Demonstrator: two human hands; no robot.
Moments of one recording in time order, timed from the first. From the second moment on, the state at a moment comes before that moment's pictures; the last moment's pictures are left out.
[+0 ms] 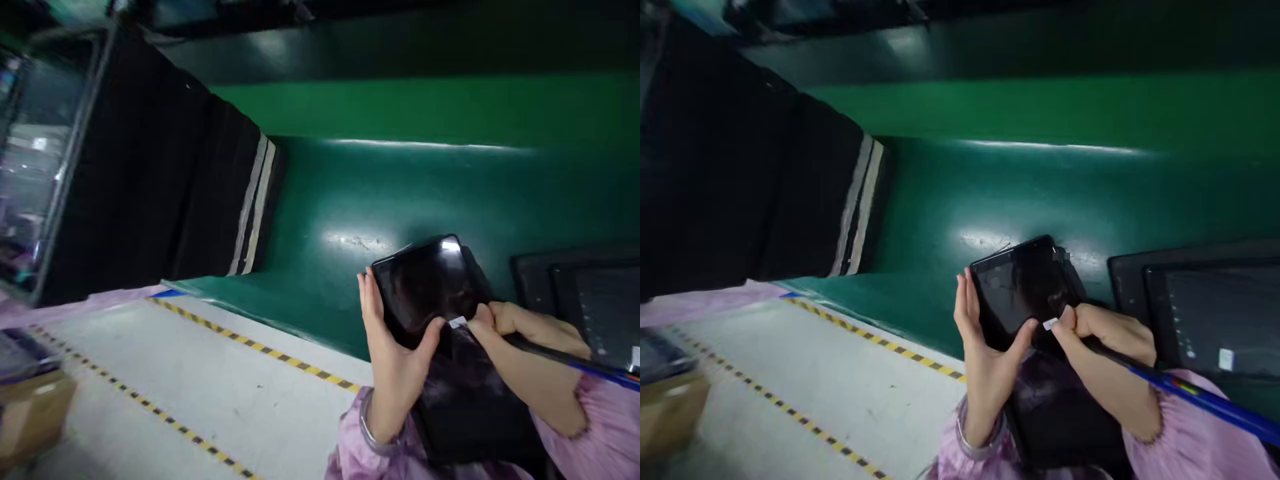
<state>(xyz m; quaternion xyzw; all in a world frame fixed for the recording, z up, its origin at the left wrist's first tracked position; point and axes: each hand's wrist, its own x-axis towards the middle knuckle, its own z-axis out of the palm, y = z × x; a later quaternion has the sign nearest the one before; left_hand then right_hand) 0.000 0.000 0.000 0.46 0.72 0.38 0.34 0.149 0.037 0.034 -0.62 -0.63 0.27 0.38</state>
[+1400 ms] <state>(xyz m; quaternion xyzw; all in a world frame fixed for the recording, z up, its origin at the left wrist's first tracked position) -0.003 0.000 0.003 0.46 0.71 0.39 0.35 0.144 0.038 0.033 -0.68 -0.58 0.24 0.37</state>
